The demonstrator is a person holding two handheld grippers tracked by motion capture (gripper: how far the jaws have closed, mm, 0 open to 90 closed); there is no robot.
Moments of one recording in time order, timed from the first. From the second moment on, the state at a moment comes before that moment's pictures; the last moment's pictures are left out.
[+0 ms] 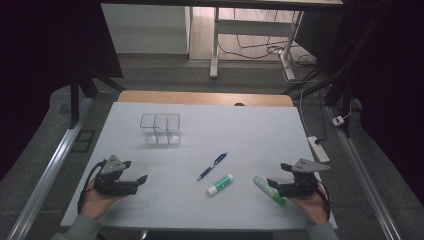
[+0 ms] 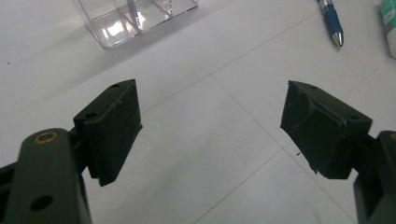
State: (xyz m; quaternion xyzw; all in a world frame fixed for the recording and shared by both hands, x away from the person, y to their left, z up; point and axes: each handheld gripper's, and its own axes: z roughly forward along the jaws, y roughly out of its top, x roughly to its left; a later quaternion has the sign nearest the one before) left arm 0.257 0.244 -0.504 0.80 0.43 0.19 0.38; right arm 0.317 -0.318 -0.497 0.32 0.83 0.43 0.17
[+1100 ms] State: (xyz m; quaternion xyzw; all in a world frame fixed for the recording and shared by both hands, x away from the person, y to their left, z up) left arm 0.290 0.251 -0.502 0.79 0.45 0.20 0.37; right arm 0.318 -0.321 -0.498 0.33 0.82 0.43 0.17
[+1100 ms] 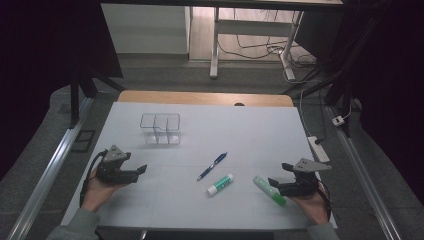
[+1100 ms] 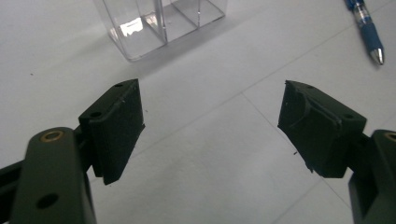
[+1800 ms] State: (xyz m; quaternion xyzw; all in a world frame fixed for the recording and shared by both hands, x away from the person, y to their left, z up) left arm 0.326 0.264 -0.503 0.78 0.47 0.22 0.35; right arm 0.322 -0.318 -0.502 0.33 0.83 0.43 0.17
